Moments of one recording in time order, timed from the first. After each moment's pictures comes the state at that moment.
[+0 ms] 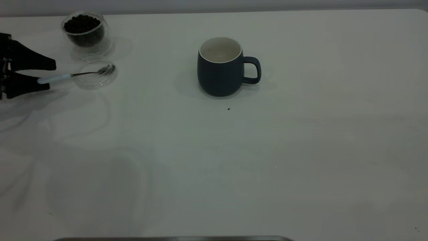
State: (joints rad) left arm 0.47 2.57 -1.46 -1.31 0.92 1.24; right arm -0.07 -0.02 -0.49 0.14 1.16 -0.23
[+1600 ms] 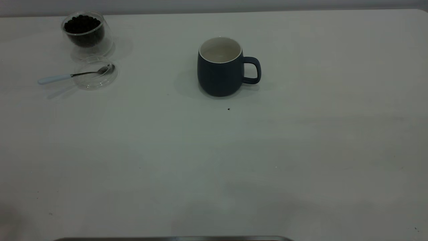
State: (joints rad) left arm 0.09 0.81 -1.00 -0.25 1.16 0.35; right arm -0.07 -0.02 -0.49 0.14 1.16 -0.23
